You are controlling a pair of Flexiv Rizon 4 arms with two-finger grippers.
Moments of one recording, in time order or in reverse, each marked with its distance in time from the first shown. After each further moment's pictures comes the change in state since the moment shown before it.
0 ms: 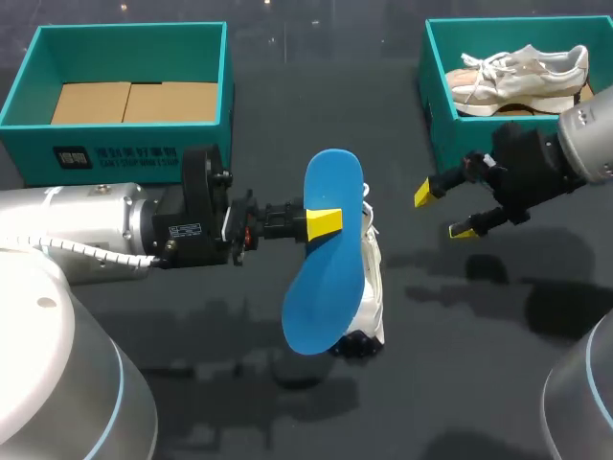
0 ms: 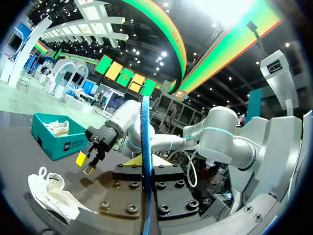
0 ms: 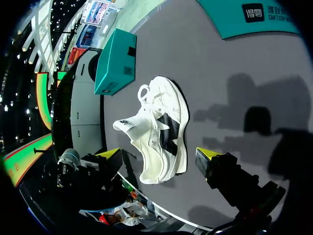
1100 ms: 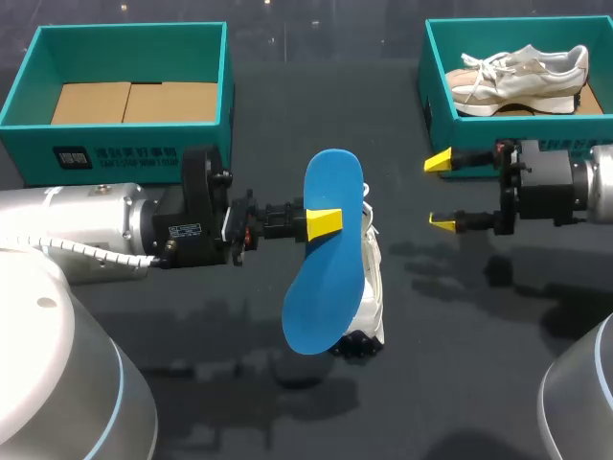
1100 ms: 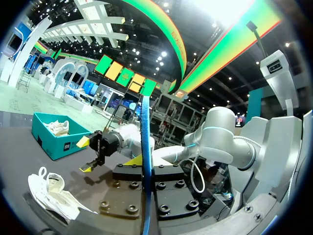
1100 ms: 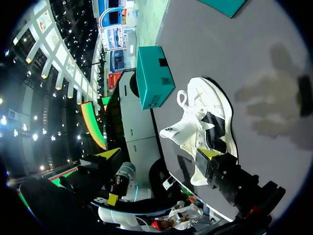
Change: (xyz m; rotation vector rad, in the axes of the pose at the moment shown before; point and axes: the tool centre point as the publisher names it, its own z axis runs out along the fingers) left arm 0.000 0.000 0.000 0.000 0.000 0.000; right arm 0.040 0.010 -0.017 -0.042 0.490 0.239
